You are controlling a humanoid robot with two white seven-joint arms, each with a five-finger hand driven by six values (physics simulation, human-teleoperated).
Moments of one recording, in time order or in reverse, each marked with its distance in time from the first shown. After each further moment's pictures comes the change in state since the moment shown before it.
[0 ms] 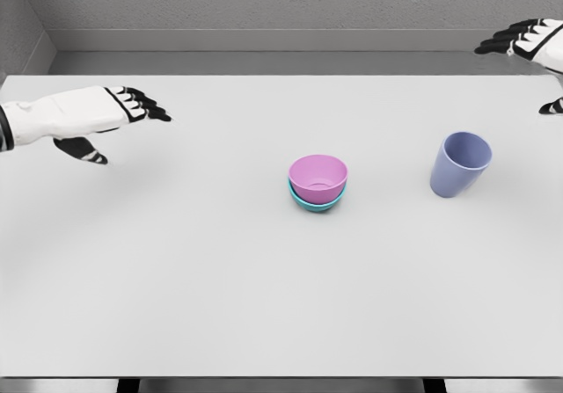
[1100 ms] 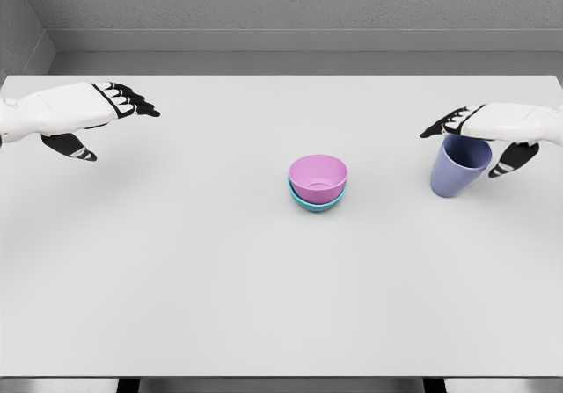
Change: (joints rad) left arm 0.003 0.015 0.014 0.014 0.000 0.000 -0.003; right arm -0.197 0.088 0.488 0.217 -0.001 0.001 0.056
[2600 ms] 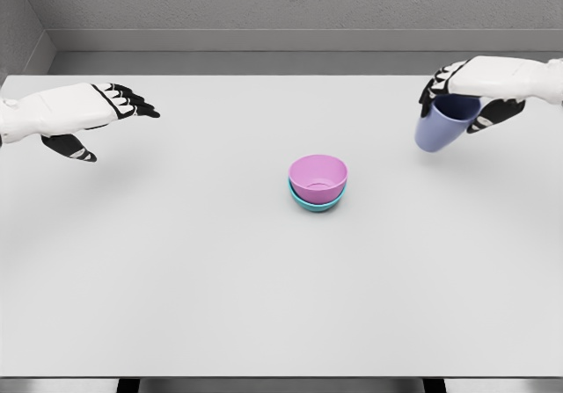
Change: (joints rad) left arm 0.000 0.001 -0.003 -0.001 0.000 0.000 0.000; right arm -0.147 0.065 0.033 0.026 -0.010 0.000 0.000
